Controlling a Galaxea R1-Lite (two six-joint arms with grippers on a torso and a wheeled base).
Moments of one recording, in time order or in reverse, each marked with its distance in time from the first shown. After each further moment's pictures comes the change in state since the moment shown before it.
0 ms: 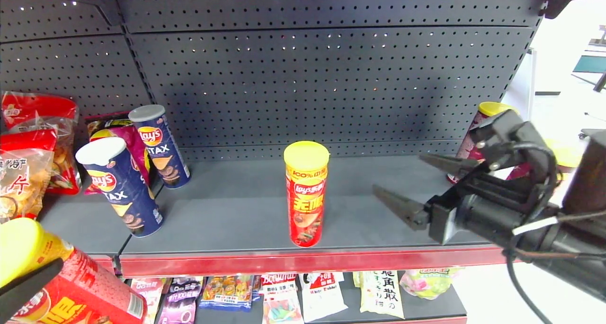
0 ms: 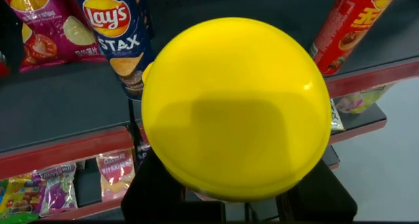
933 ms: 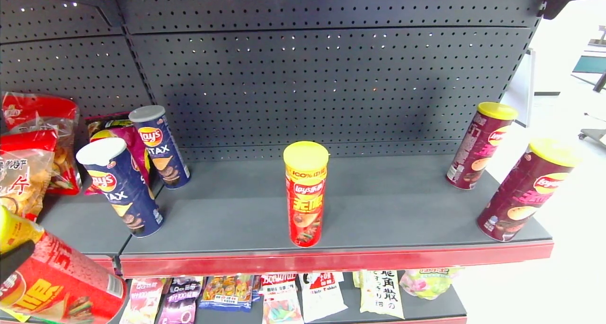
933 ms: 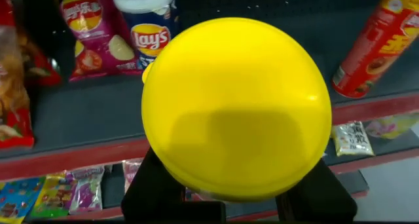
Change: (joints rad) left arm -0.018 -0.029 -0.037 -0.003 0.167 -0.005; right arm -0.622 -0.980 0.144 0.931 -0.014 0.053
